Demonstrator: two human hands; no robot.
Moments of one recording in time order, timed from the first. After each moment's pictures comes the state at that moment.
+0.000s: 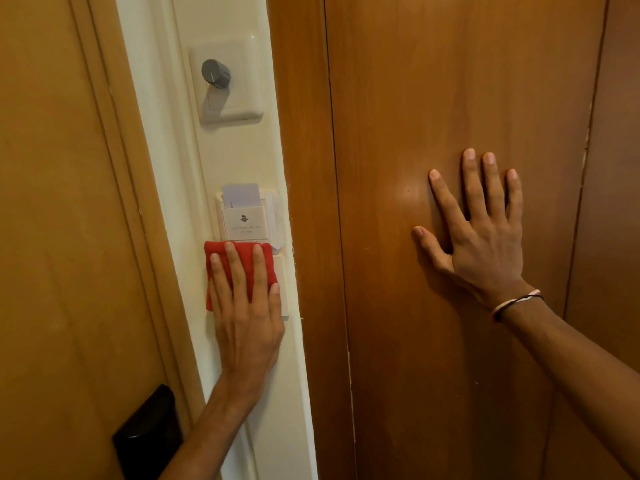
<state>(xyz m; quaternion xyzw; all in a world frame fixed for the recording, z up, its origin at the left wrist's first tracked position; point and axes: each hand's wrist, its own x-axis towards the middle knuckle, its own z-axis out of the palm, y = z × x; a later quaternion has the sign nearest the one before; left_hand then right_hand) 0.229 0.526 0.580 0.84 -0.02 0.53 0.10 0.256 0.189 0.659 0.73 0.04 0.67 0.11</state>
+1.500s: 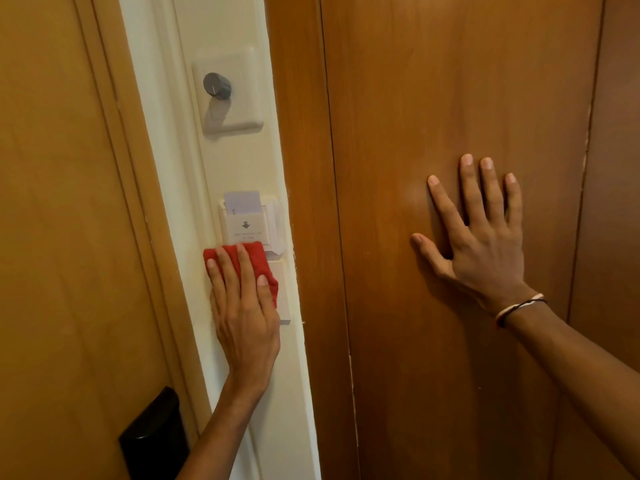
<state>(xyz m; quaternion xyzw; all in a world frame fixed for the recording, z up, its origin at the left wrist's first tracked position) 0.233 0.518 0.590 0.80 0.01 0.55 0.24 0.252 0.189 0.658 0.75 0.05 0.65 0.10</state>
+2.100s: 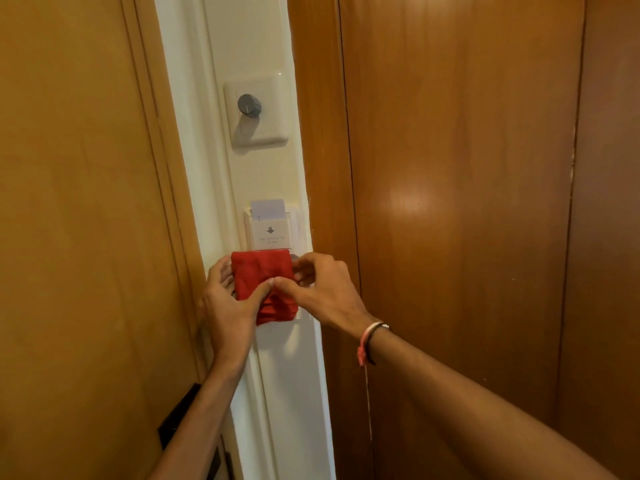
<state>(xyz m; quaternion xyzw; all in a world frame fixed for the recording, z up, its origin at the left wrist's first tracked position) 0.202 0.566 0.629 0.69 -0.04 0.46 0.55 0.194 0.418 0.662 0.84 0.20 0.24 -0.45</state>
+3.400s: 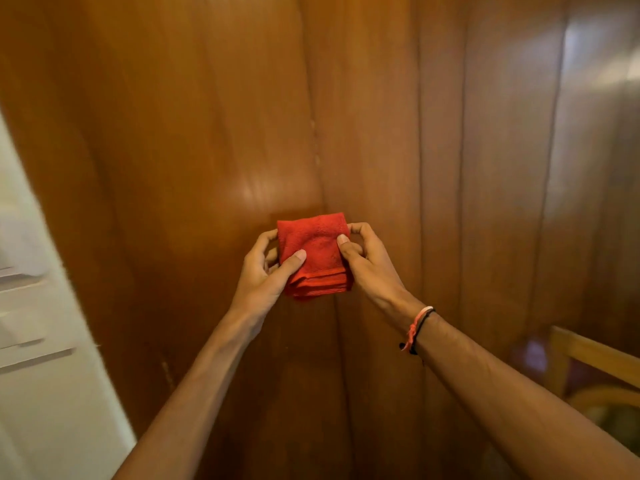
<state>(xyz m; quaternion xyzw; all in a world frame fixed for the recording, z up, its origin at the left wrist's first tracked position) 0.168 0.267 0.631 0.62 -0.36 0.02 0.70 0.085 0.111 0.630 0.71 0.02 0.33 -0.63</state>
